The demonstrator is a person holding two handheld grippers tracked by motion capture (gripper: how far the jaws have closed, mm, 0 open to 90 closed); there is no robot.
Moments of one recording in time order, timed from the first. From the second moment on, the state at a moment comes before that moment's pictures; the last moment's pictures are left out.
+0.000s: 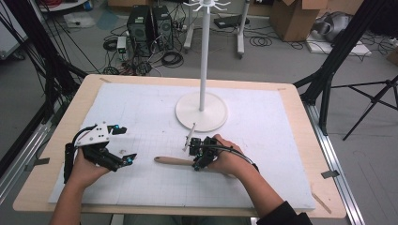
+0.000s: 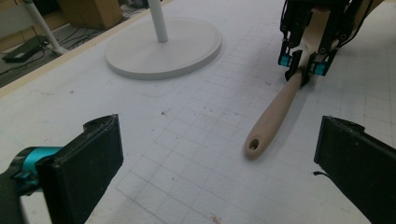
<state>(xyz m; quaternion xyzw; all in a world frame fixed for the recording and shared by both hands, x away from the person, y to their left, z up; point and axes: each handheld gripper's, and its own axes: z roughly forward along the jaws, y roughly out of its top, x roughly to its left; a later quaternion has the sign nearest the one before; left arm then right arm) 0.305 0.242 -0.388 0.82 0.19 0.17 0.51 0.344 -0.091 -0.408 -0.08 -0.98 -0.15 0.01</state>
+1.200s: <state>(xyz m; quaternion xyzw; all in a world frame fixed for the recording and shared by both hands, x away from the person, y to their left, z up) 0.306 0.239 -0.390 0.82 0.19 0.17 0.51 0.355 -0.198 -0.303 -0.18 -0.92 -0.34 -0.07</state>
